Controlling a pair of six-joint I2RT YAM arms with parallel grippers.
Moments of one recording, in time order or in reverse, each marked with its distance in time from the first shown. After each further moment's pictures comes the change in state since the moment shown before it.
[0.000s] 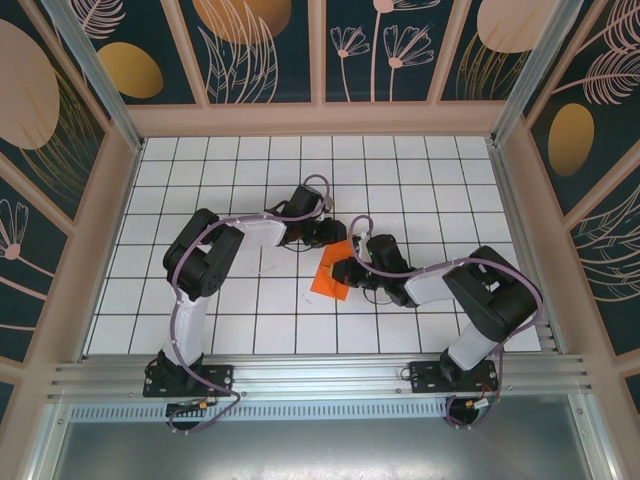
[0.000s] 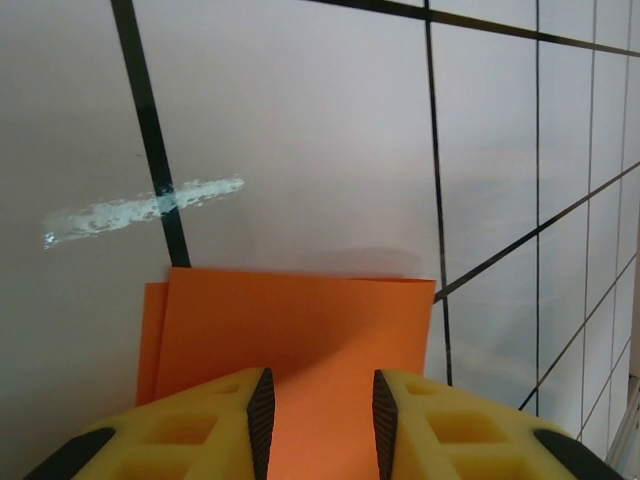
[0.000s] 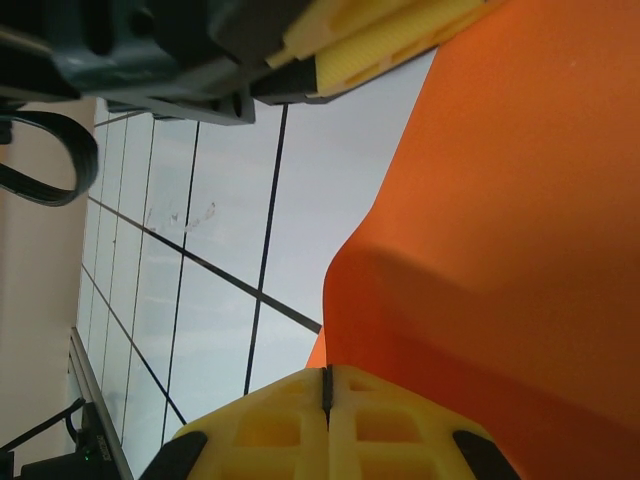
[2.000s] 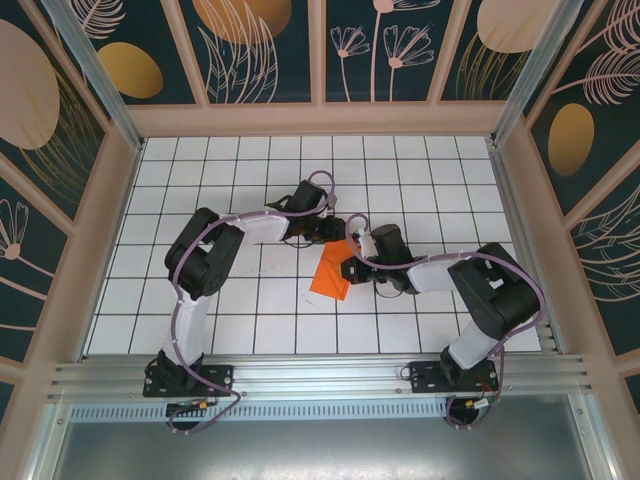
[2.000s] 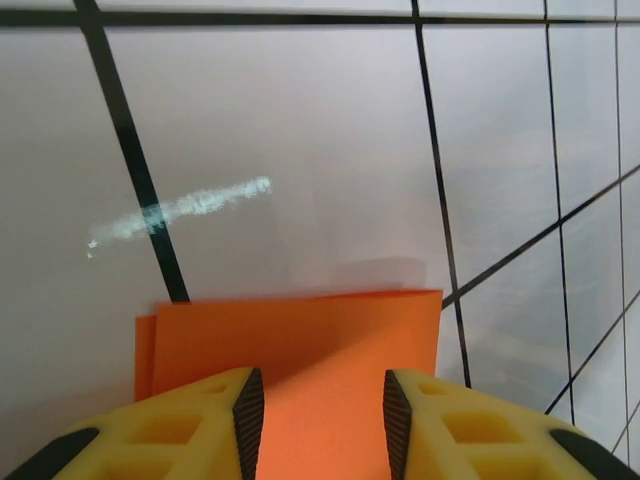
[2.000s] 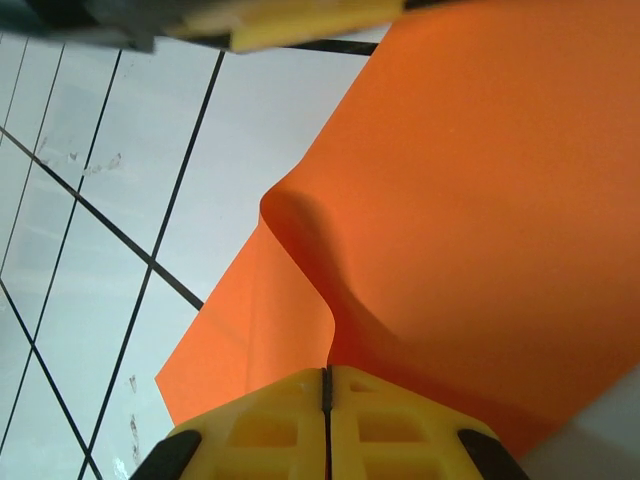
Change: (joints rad) left arm -0.003 -0.007 0.072 -0.110 -0.048 0.098; right arm -0.089 0.004 0.084 -0.255 -0.034 -0.399
